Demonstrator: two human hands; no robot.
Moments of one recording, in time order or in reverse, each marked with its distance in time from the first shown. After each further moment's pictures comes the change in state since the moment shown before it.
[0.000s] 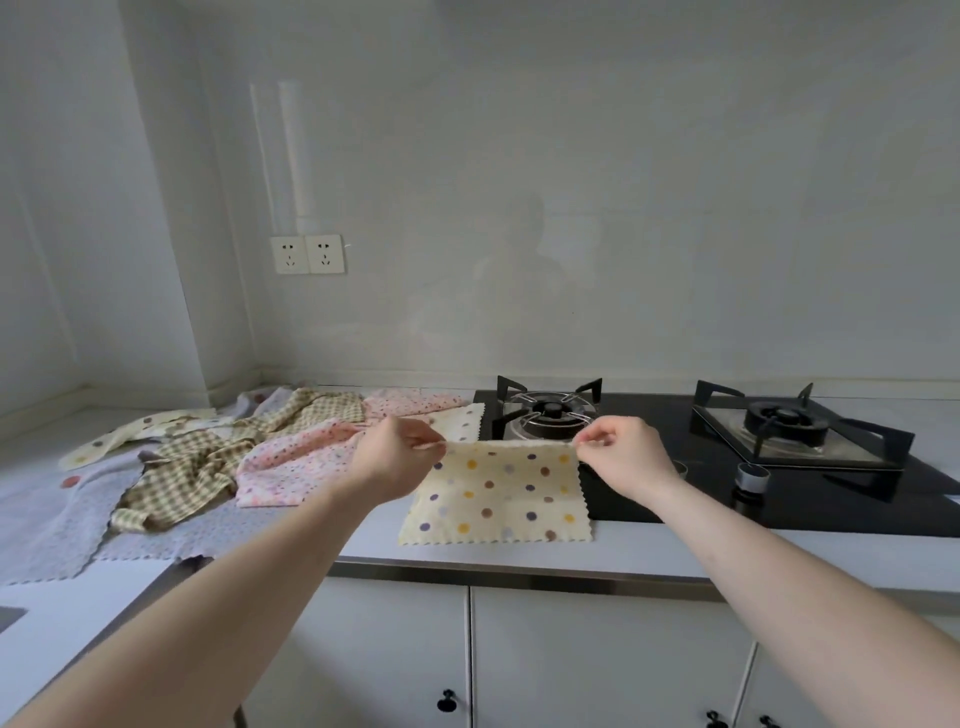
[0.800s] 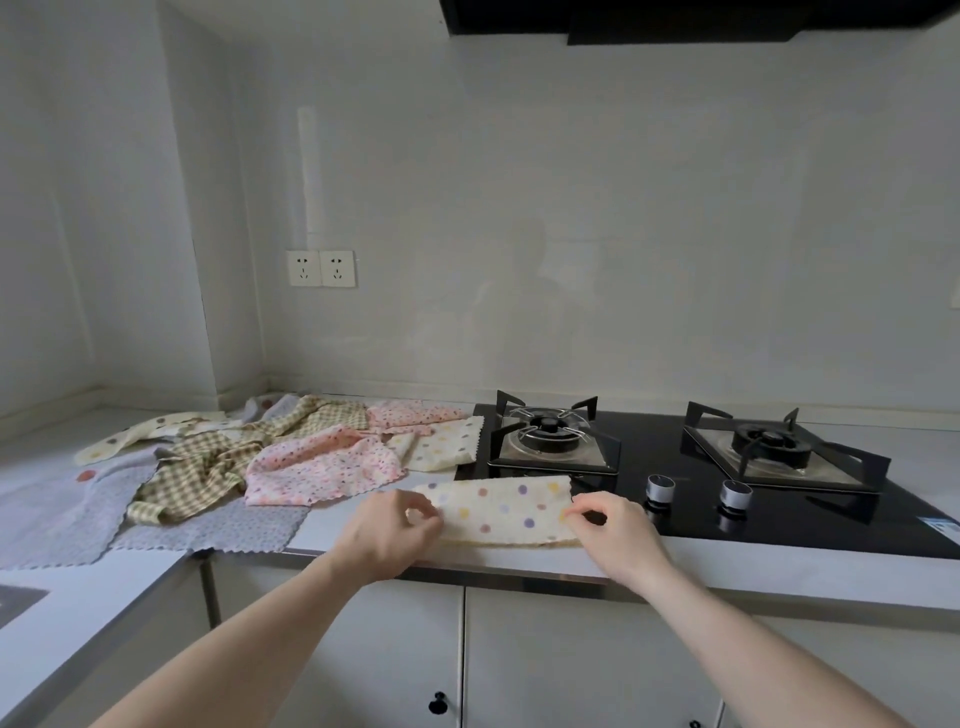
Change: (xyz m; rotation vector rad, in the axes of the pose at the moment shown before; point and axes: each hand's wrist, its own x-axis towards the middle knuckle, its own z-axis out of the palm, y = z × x) left_hand -0.066 -0.028 0.021 0.115 -0.112 -0.044; right_hand -0.063 0.031 0.024 -0.173 -0.053 -0.025
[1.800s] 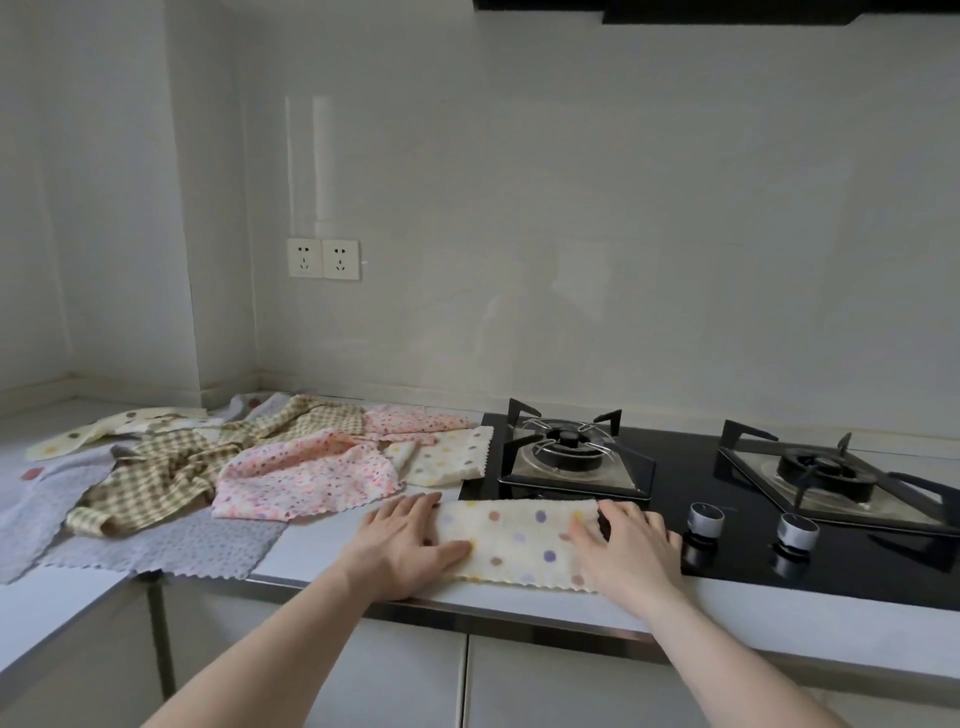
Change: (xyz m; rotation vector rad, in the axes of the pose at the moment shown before) left_hand 0.059 -0.022 0.042 0.244 -0.124 0.000; right_hand 0.052 0.011 0.046 -0.405 0.043 0.104
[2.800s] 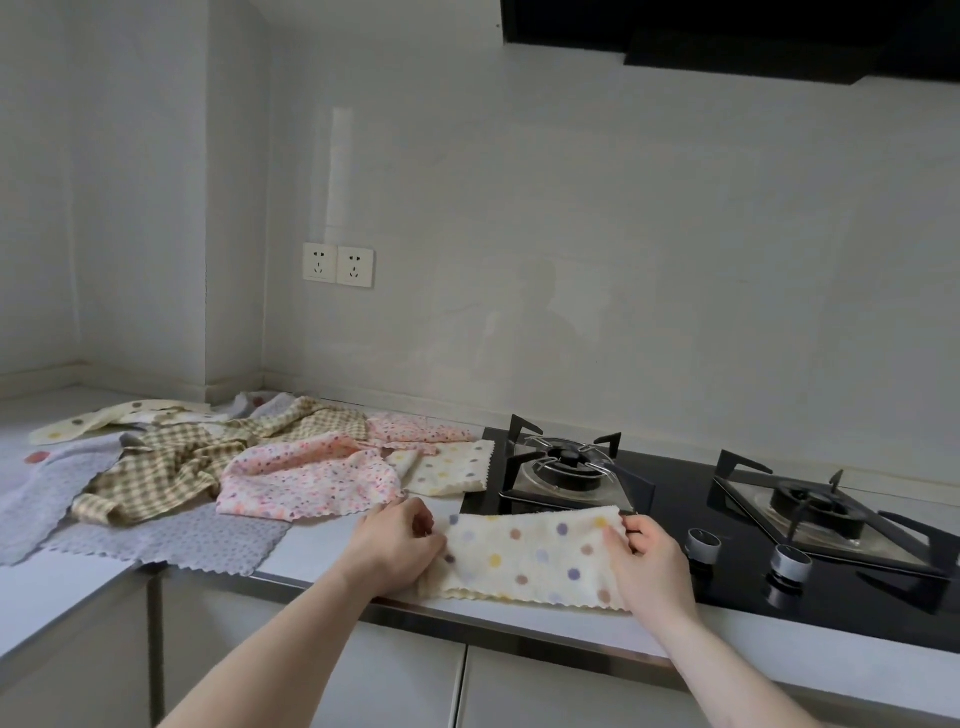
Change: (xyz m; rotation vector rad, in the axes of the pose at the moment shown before) left_hand 0.009 -0.015 0.000 -0.249 0.156 -0.069; right_hand -0.005 0.011 -0.007 0.679 0.147 0.086
